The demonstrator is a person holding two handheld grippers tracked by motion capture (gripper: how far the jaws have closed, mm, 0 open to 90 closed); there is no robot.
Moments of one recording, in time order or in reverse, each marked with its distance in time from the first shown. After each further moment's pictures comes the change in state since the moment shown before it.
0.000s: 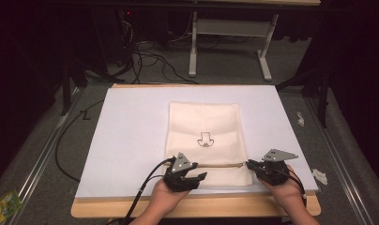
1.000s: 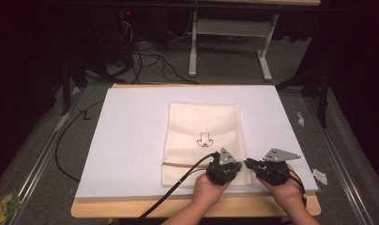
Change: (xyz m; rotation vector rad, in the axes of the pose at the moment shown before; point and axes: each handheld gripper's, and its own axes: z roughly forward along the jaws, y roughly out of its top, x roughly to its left) left arm -0.042 0.036 0.098 -0.003 -0.041 -0.020; right arm 0.004 0.006 -0.006 -0.050 0.029 -0.016
